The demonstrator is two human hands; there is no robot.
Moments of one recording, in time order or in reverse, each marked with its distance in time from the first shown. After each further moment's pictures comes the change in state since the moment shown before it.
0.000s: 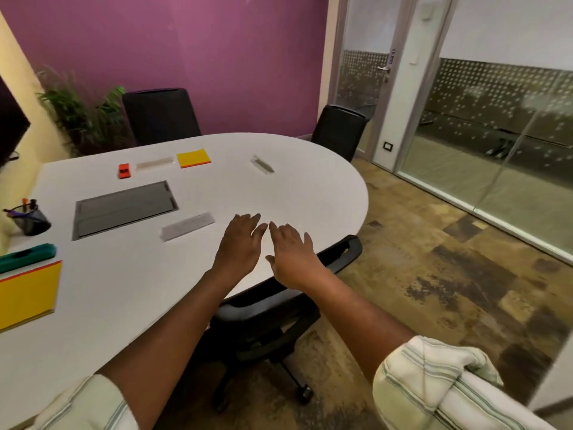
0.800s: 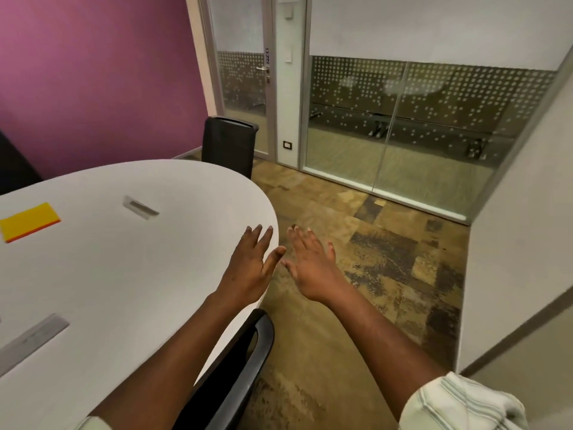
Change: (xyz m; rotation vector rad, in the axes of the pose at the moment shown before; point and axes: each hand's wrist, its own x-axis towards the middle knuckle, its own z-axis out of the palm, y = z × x) left_hand 0.180 0.147 0.204 -0.011 -0.410 0.418; right_hand 0.049 0.283 -0.062 0.070 0.075 0.491
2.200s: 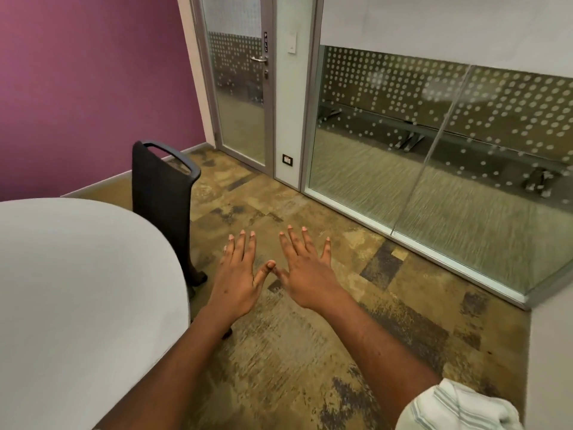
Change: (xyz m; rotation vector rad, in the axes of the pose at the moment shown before) left_hand 0.685 -0.058 0.205 0.202 0.071 -0.156; right_hand 0.632 0.374 -0.048 -0.134 -0.055 -0.141
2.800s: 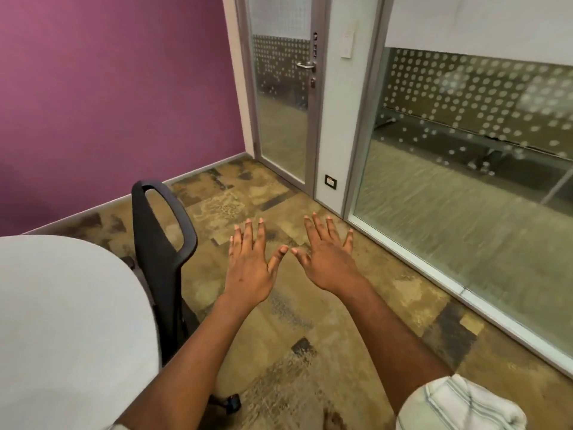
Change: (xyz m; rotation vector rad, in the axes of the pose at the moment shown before) left_hand 0.361 -0.066 0.031 0.092 0.126 -0.217; right_hand 0.397 0.116 0.008 0.141 0.055 -0.068
